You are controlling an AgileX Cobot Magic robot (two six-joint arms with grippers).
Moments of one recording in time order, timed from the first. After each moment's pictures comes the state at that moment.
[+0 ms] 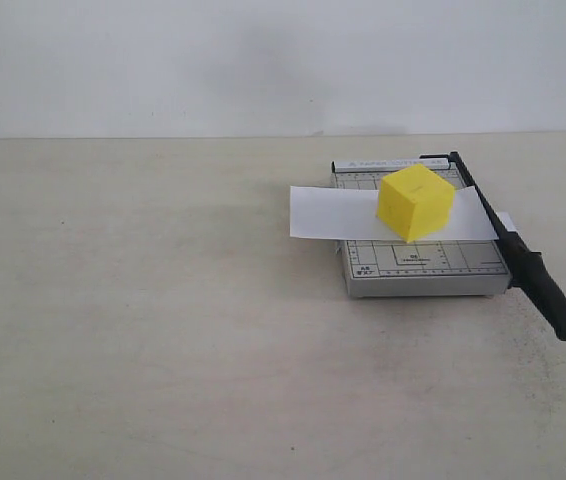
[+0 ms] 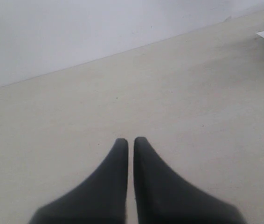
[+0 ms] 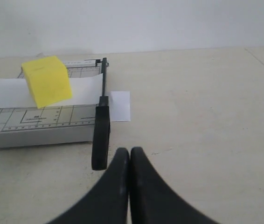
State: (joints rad) left arm -0.07 0.16 0.00 -0.10 0.21 0.32; right arm -0.07 0.01 0.00 0.09 0.33 -0.05
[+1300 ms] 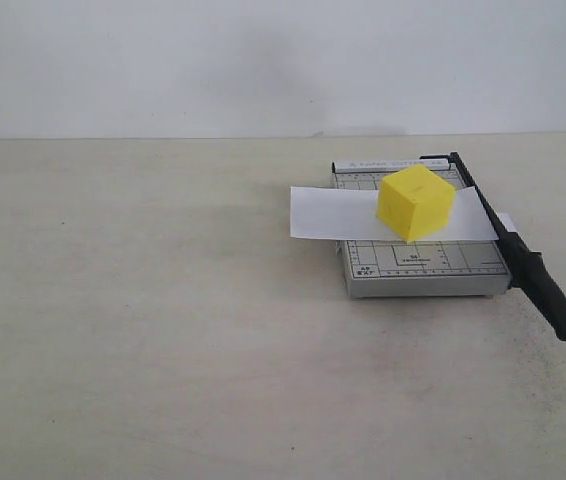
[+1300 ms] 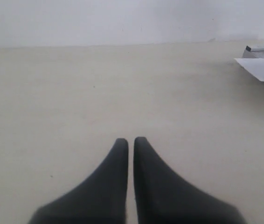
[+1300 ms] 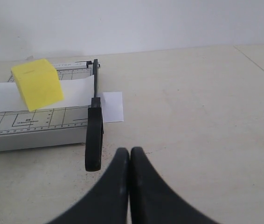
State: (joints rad) left arm -0.06 0.00 0.00 -0.21 0.38 0.15; right arm -0.11 0.01 0.00 0.14 0.33 -0.10
